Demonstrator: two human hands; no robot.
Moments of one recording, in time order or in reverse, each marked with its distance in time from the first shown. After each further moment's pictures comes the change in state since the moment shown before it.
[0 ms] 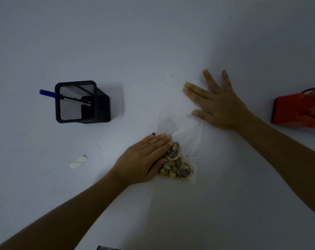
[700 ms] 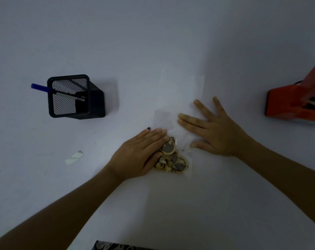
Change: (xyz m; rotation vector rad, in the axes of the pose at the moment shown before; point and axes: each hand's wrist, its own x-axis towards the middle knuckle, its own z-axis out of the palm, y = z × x) left_hand 0.000 0.002 -0.004 0.008 -0.041 -0.018; right_hand -0.061 -0.041 0.017 -0.005 -0.018 -0.166
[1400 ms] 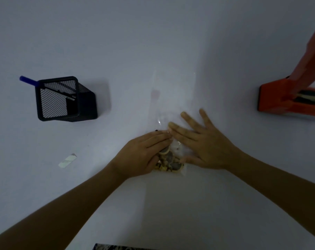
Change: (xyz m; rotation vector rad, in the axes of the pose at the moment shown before) left_hand 0.023 0.015 -0.006 -0.096 -0.129 0.064; right_hand -0.011 -0.038 0.004 0.056 0.037 -0.003
